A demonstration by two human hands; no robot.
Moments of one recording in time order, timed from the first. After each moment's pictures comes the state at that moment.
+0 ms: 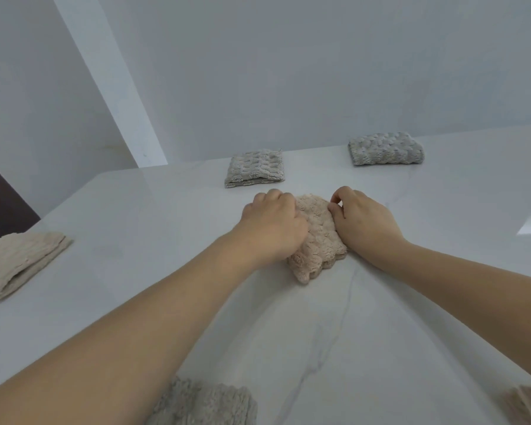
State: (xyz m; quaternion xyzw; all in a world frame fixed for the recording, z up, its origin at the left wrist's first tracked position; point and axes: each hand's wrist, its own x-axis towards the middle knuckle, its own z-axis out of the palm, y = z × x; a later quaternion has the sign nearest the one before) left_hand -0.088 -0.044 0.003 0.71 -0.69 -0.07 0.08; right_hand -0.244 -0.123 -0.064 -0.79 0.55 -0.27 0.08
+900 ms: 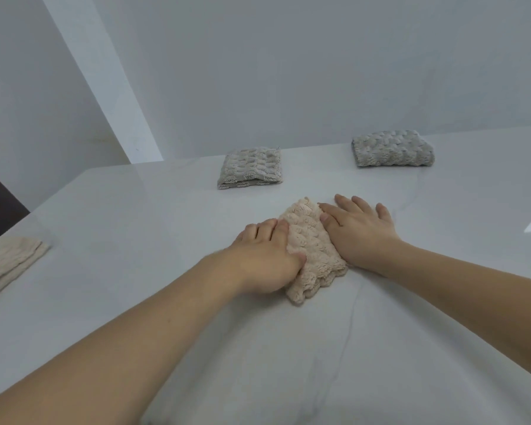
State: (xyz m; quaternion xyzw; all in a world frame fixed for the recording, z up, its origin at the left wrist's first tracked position) left_hand -0.072 -0.056 -0.028 0.73 -0.67 -0.16 -0.06; right_hand -0.237 -0.143 -0.067 -0.82 0.56 -0.07 0.09
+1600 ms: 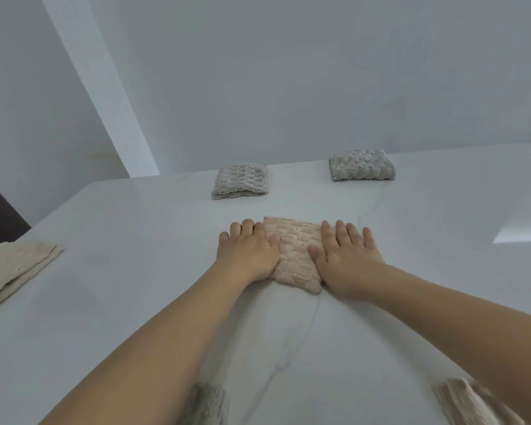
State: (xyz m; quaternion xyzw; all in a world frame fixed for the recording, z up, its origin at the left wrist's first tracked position) left_hand -0.083 -0.055 -0.043 0.78 -0.63 -0.02 0.01; right_hand -0.266 -0.072 -0.052 -0.80 0.59 0.02 0.10
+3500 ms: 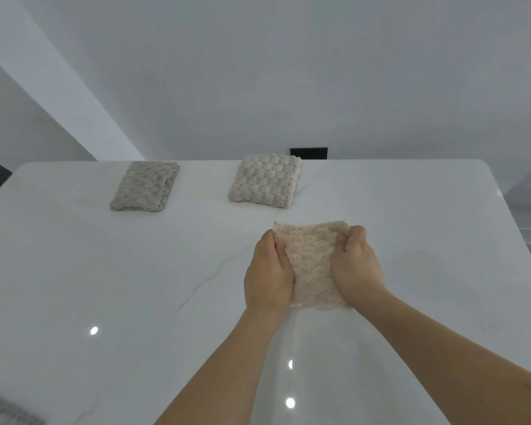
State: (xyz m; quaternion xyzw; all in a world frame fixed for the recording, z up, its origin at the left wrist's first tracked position) left_hand -0.383 -0.191 -0.014 0.81 -0.45 -0.15 0.34; right_hand -0.513 -0.246 0.017 -0.61 0.65 -0.19 0.41
